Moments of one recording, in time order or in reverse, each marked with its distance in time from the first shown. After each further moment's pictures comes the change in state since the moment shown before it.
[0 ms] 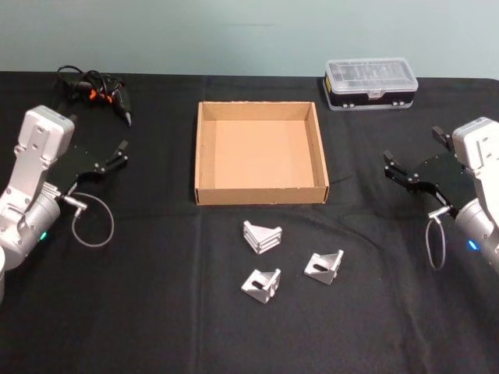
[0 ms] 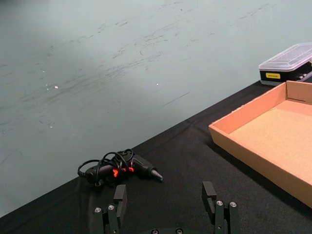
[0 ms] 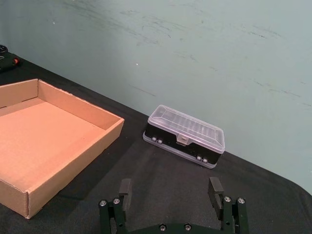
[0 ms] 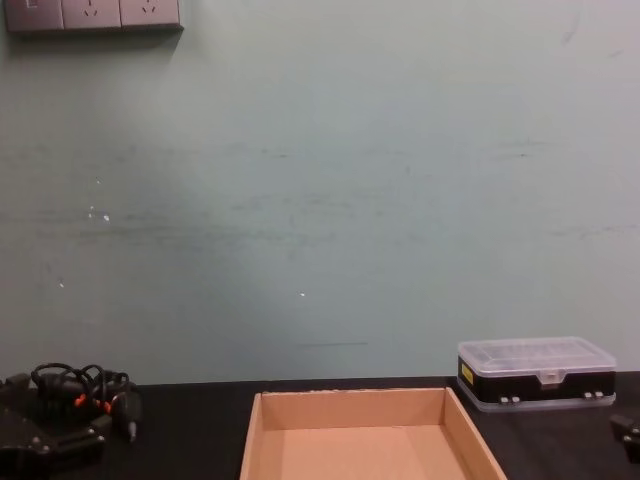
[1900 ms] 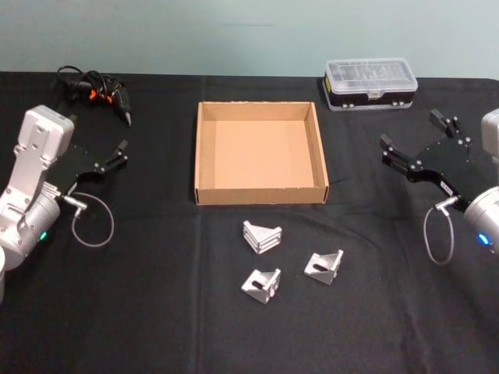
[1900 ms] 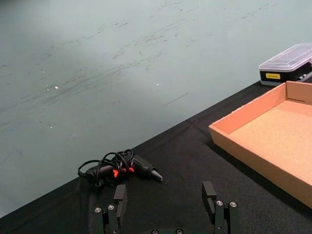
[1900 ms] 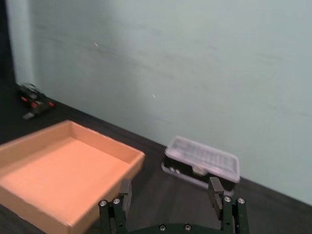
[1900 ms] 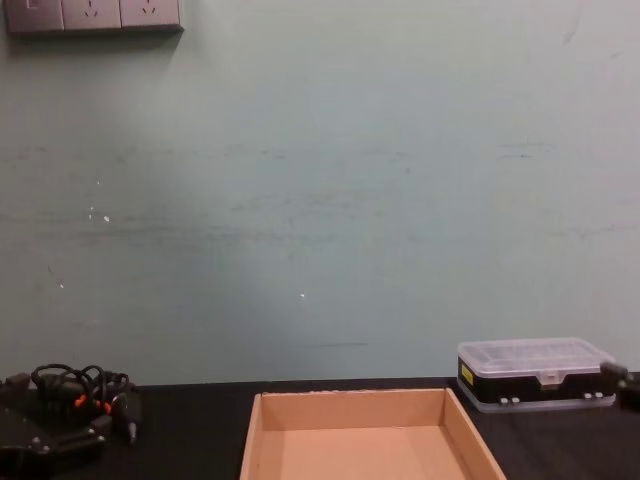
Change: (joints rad) left arm 0.000 0.000 0.000 0.000 0.000 0.000 0.000; right arm -0.073 0.019 0.086 -0.129 0.083 -0.027 0.101
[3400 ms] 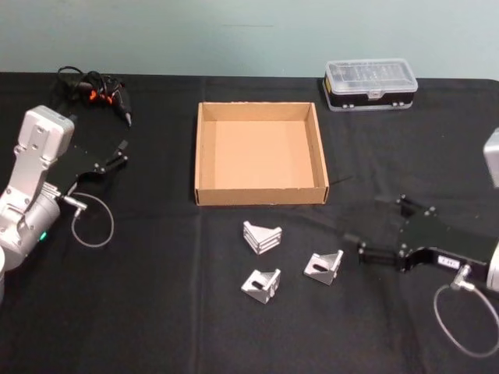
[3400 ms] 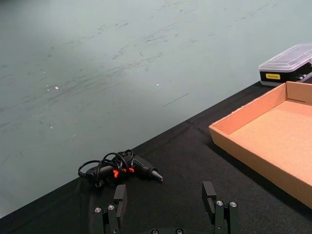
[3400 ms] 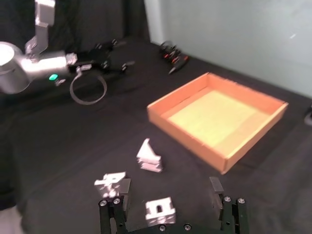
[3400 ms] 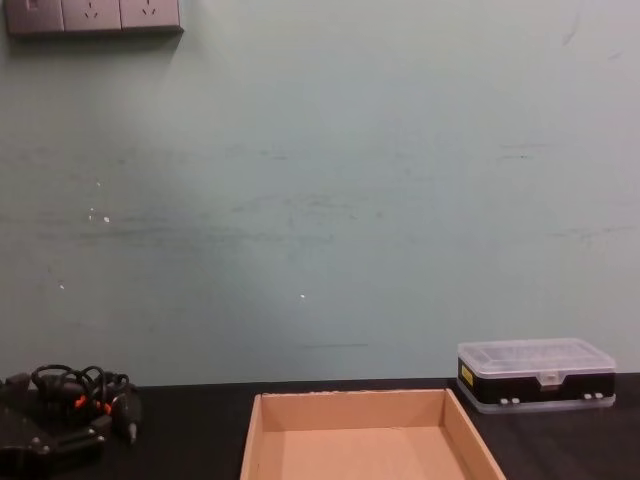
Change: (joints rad) left arm 0.000 0.000 0.000 0.000 0.000 0.000 0.000; right arm -0.207 0.235 0.108 -0.350 0.292 0.372 0.420
